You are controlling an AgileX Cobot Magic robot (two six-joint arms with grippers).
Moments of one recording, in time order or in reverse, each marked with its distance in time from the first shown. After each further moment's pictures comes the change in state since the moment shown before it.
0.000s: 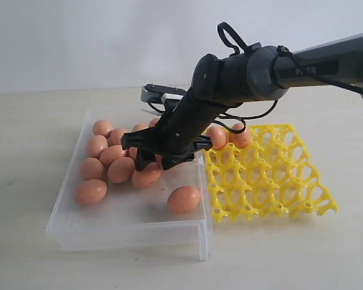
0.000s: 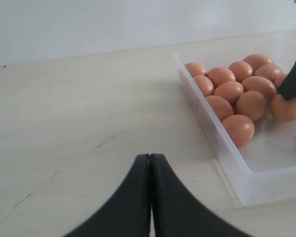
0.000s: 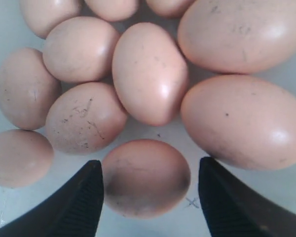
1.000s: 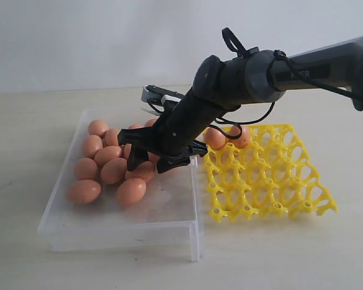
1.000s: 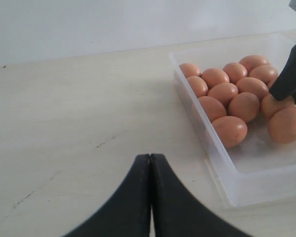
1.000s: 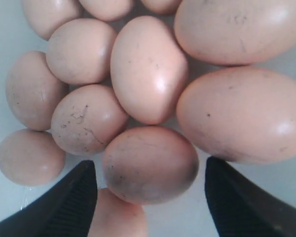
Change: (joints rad) left arm 0.000 0.000 0.000 0.000 0.000 0.000; right arm -0.008 0.050 -0.021 0.143 0.042 -0.038
